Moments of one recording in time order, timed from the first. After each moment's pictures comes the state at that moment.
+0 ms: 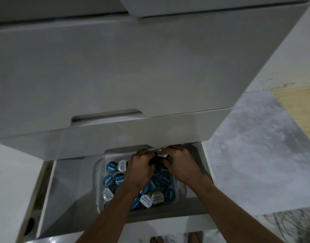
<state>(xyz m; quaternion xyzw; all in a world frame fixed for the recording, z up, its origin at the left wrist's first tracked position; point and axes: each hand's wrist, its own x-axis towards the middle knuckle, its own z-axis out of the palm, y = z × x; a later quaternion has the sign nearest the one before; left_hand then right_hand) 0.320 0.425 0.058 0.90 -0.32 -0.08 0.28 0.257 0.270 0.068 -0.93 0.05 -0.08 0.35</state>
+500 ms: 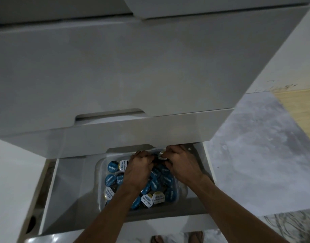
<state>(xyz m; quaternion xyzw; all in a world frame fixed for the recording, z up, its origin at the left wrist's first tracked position) 0.319 0.431 0.057 0.92 -0.33 -0.05 0.22 0.256 0.271 0.064 -0.98 0.02 -0.06 0.21</state>
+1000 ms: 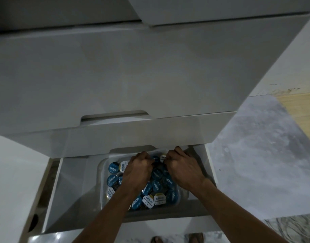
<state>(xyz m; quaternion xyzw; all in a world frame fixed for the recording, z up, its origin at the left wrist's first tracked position) 0.320 0.442 0.061 0.91 -0.35 -0.05 0.20 0.250 0.275 0.064 -0.99 -0.03 -0.02 0.11</state>
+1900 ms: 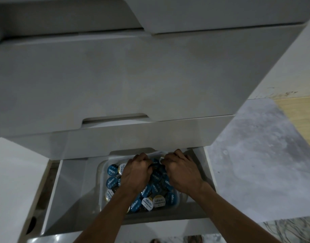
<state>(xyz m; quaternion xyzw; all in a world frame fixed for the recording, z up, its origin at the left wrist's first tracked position) 0.322 0.443 0.058 0.92 -0.33 -0.05 0.18 0.247 0.279 0.069 -0.99 0.00 0.02 0.14</state>
